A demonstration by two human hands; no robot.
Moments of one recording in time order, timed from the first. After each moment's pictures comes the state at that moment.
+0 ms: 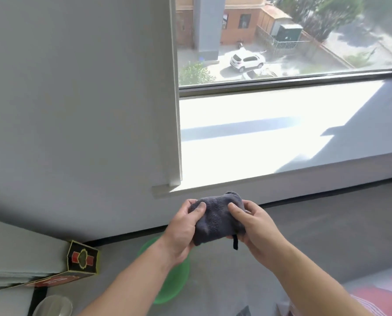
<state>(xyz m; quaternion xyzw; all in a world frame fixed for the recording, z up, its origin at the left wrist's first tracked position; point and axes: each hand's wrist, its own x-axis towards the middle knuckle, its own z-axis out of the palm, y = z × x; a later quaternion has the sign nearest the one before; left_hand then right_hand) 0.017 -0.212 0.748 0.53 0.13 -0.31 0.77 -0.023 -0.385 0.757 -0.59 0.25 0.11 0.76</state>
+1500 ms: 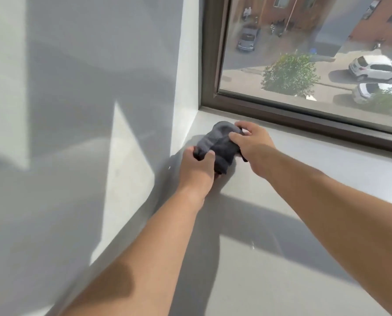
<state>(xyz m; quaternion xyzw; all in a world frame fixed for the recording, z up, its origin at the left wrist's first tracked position) 0.550 -0.345 0.576 0.64 0.34 0.03 0.69 0.655 -0.455 0.576 -0.78 0.04 0.17 0.60</state>
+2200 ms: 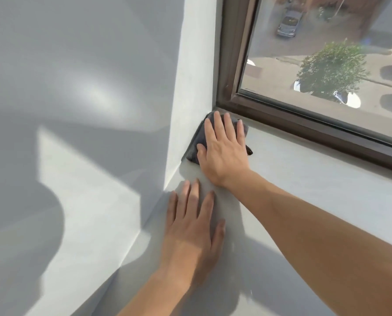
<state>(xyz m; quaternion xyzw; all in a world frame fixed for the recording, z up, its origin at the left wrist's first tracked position) 0.498 -0.360 0.519 0.98 0.16 -0.02 0.13 0.688 -0.378 0.512 -0.94 -0.34 0.00 0.08</state>
